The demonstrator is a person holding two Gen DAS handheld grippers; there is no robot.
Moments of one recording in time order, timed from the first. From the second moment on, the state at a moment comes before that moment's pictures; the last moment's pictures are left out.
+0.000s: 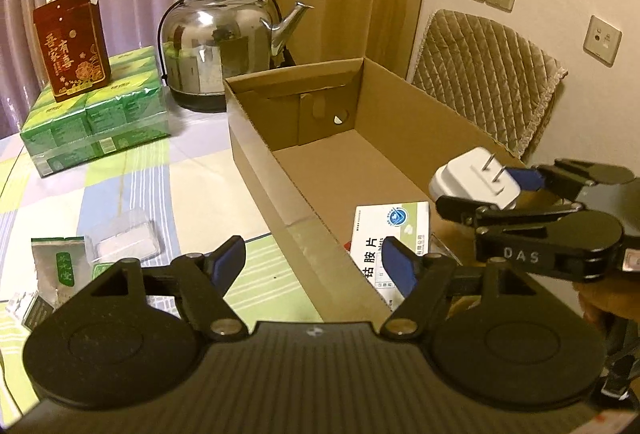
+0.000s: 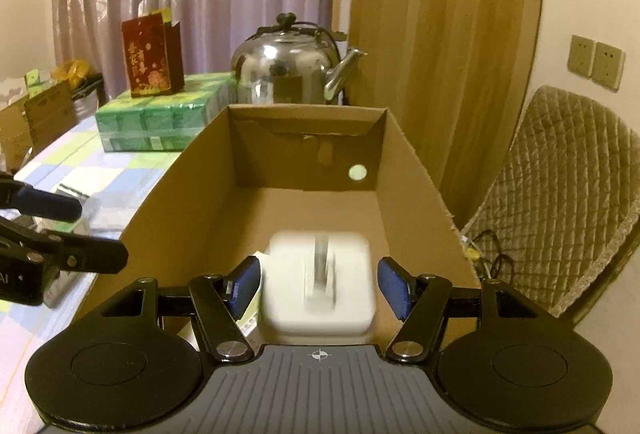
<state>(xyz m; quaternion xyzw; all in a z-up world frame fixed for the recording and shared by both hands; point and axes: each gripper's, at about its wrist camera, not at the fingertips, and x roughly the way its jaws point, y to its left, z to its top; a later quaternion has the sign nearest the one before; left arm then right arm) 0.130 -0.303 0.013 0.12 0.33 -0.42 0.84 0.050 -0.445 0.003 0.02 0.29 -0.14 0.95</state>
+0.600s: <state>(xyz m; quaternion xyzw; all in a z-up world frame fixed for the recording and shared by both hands) 0.113 -0.249 0.023 0.08 0.34 -0.39 0.85 0.016 -0.406 0.033 0.00 0.26 -0.13 0.96</state>
